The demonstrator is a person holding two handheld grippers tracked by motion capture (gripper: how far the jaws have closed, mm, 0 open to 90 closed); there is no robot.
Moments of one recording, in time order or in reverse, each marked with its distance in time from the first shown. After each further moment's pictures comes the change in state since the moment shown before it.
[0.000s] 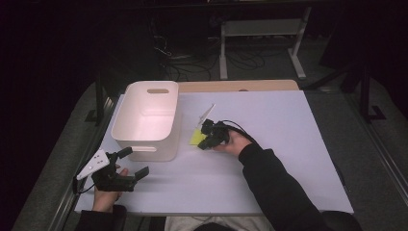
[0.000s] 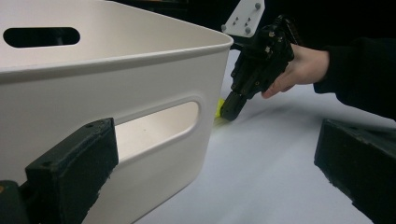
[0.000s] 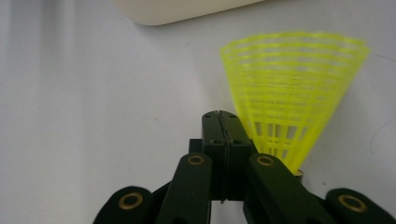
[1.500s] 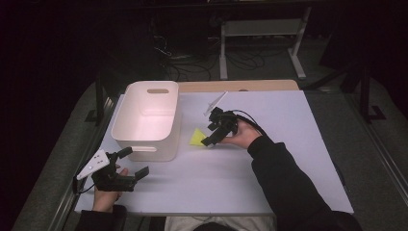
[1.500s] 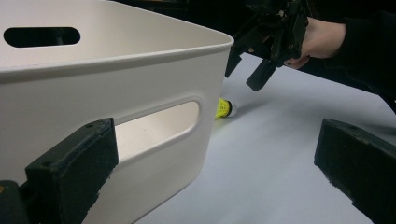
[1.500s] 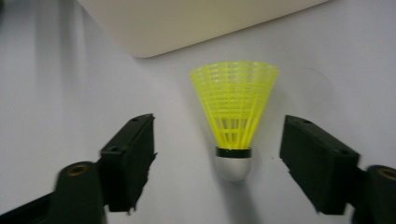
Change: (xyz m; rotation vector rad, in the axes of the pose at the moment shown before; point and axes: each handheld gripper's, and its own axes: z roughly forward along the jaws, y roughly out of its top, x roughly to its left) left arm 0.000 0.000 0.000 0.001 0.001 0.000; right arm -0.005 0.003 -0.049 -0.073 -0.048 0.075
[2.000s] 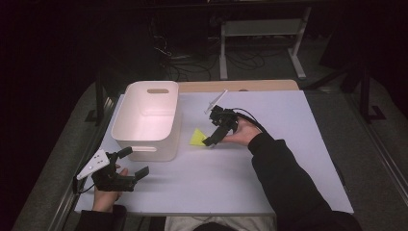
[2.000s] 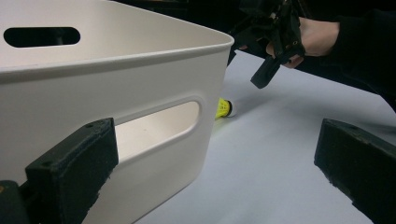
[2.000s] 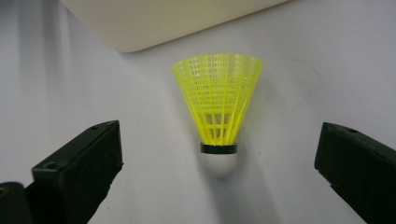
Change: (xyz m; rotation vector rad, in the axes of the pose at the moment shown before) left arm 0.000 0.000 0.000 0.001 -0.001 0.000; right arm -0.010 0.000 0.005 0.033 0.000 0.016
